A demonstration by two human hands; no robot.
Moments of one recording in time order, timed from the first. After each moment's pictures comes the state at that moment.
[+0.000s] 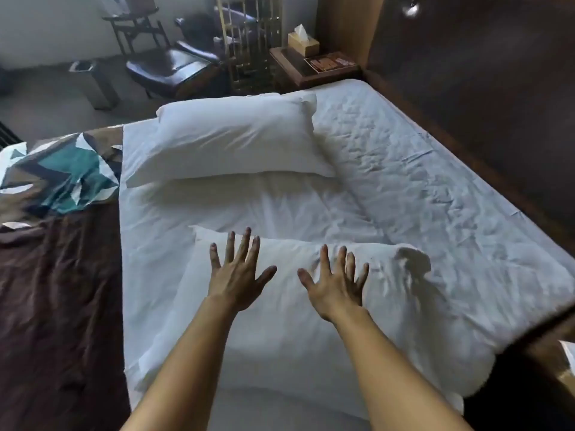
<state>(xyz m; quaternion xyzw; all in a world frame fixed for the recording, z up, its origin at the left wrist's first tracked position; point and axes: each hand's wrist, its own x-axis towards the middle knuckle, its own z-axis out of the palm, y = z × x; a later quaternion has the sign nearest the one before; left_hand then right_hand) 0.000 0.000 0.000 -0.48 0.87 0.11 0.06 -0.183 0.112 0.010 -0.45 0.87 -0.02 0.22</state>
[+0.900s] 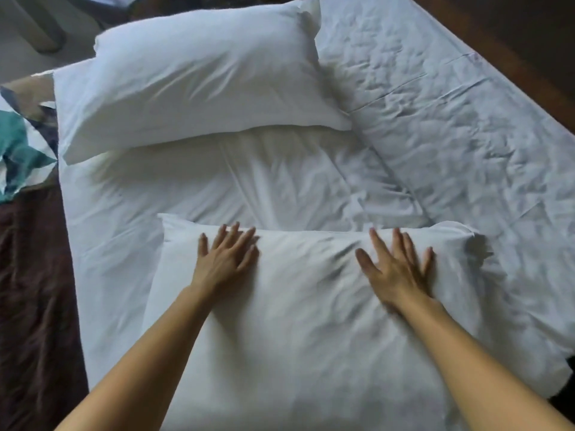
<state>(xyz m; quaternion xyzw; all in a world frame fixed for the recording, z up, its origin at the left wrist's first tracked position) -0.023 -0.130 -0.152 -0.48 0.85 0.19 0.12 -0.322 0.061 -0.140 -0.39 0.89 0.01 0.23</state>
